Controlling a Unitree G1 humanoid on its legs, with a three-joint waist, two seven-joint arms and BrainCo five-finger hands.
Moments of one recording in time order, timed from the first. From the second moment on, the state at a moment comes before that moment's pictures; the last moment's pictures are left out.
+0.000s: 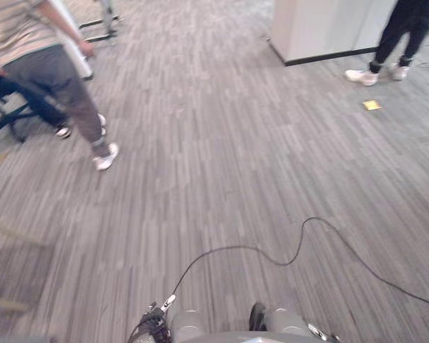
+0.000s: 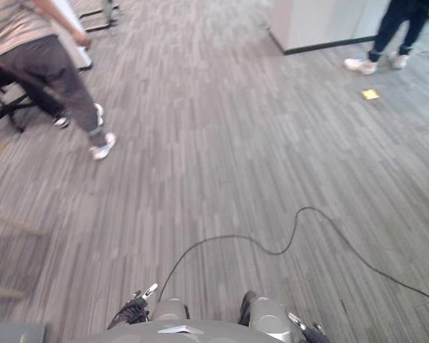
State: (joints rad) left arm 0.10 0.02 0.31 1.06 -0.25 -0.13 0.01; right arm 0.11 -0.11 -0.37 1.14 0.17 -0.08 0.00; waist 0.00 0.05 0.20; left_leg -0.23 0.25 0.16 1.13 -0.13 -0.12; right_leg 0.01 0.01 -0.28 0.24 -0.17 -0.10
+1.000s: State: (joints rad) left arm 0.11 -0.05 0.35 1.05 -0.19 -0.12 0.00; right arm 0.22 -0.09 -0.43 1.07 0.18 -0.08 0.00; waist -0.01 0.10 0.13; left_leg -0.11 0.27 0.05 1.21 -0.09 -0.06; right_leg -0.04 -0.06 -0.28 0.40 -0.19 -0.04
